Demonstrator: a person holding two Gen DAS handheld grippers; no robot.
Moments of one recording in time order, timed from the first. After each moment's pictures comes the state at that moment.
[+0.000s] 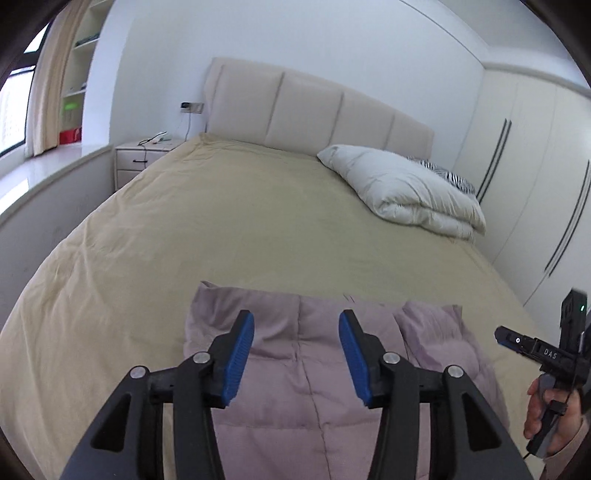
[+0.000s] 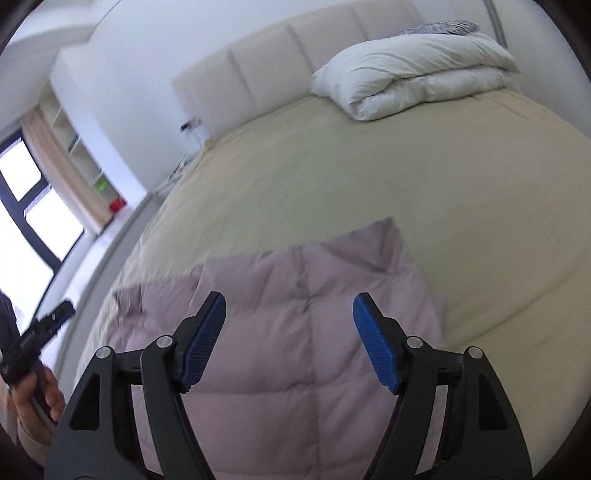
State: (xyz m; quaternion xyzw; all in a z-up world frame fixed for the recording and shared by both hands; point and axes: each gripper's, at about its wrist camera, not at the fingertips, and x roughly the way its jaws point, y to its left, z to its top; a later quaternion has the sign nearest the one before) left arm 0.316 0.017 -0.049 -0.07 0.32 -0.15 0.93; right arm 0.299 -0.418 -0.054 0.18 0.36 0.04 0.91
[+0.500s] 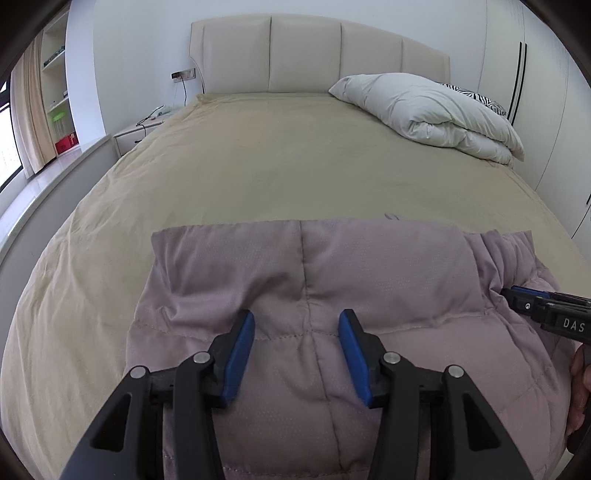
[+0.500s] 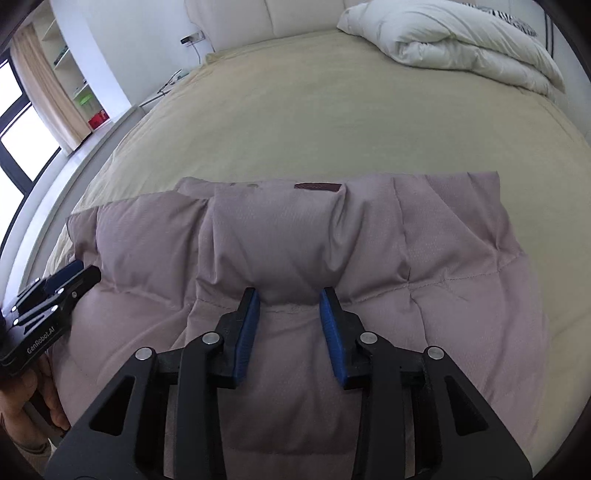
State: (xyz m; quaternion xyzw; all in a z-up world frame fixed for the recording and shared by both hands) left arm 0.383 -0.025 -0.140 0.02 0.41 -0.10 0.91; right arm 0.365 -0.336 -0.135 0.11 0.48 0.03 0.87
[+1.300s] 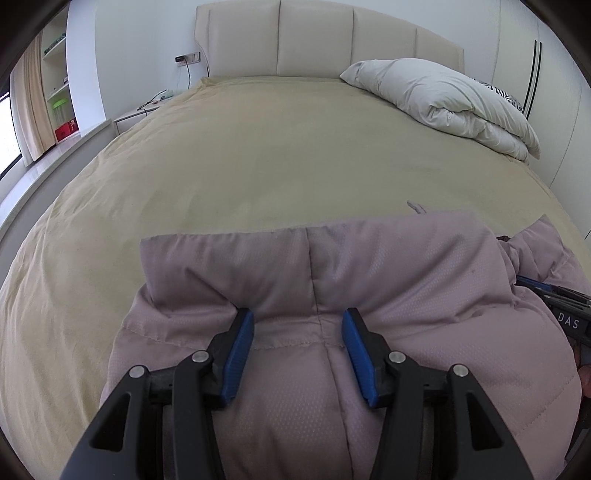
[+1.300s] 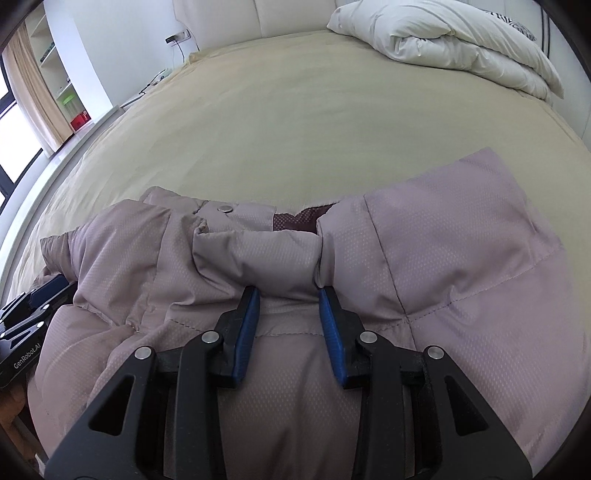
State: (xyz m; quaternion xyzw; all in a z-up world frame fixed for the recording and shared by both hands) left arm 0.426 -0.034 -0.185 0.02 0.43 -0.08 0.90; right arm 0.413 -0.343 -0.199 0.08 0.47 0.00 0.88
